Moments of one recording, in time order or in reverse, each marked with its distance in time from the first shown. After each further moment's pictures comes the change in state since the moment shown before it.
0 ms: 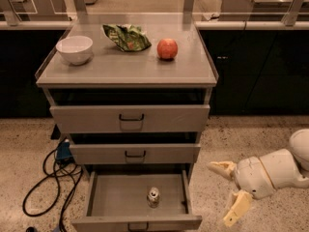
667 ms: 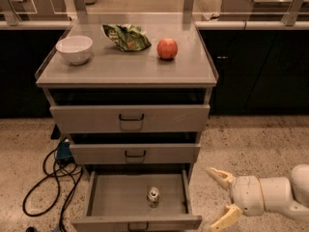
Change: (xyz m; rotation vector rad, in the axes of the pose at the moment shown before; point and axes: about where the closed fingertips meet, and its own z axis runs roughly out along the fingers) arm 0.022 -0.014 0.030 0.144 -0.211 -0.025
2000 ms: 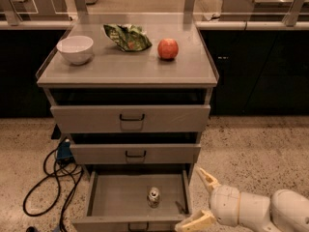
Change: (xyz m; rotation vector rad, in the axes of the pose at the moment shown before) arm -0.007 -0.003 0.050 0.234 -0.093 -0.060
